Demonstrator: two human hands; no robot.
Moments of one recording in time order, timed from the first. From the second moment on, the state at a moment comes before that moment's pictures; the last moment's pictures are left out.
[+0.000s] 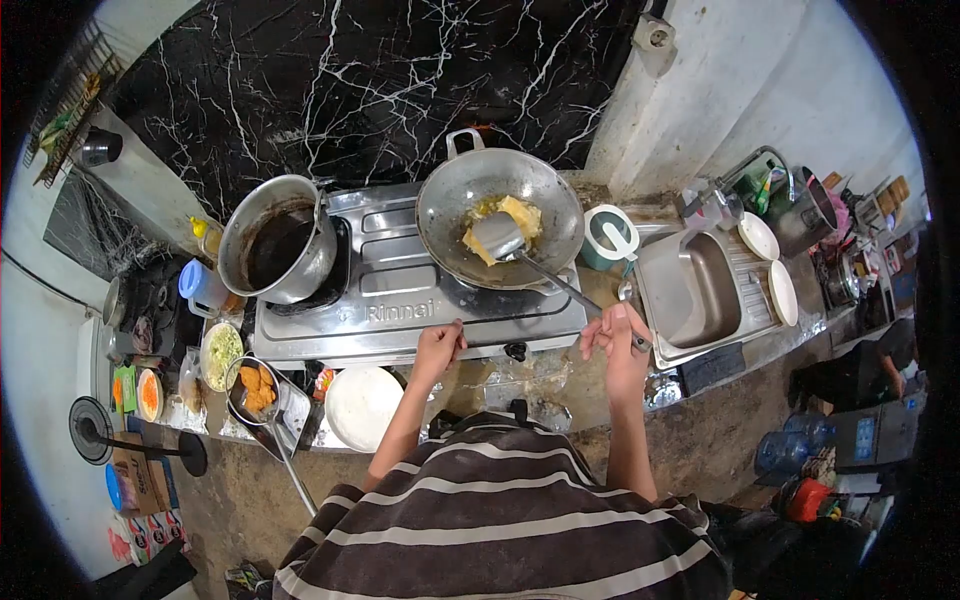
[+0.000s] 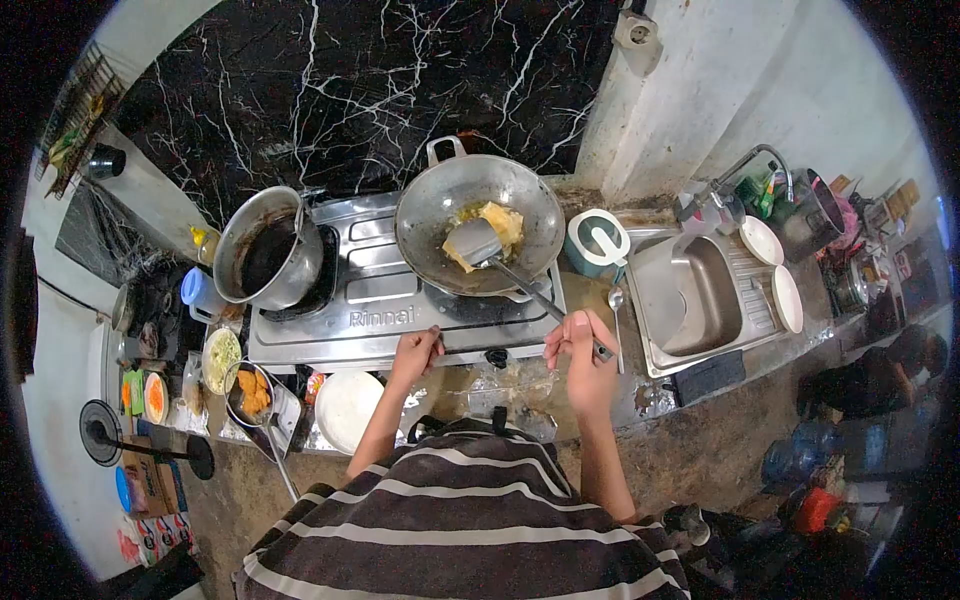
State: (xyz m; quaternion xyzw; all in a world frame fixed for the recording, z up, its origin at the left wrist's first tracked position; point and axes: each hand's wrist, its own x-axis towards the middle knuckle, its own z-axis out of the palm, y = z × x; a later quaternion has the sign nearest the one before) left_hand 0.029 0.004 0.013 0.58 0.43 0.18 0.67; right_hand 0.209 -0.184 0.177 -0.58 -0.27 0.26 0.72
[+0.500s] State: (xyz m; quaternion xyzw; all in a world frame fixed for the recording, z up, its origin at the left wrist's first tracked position) left_hand 0.028 0.005 0.005 0.58 0.41 0.19 0.68; right_hand 0.210 -0.182 0.176 -0.59 -0.26 0.25 0.72
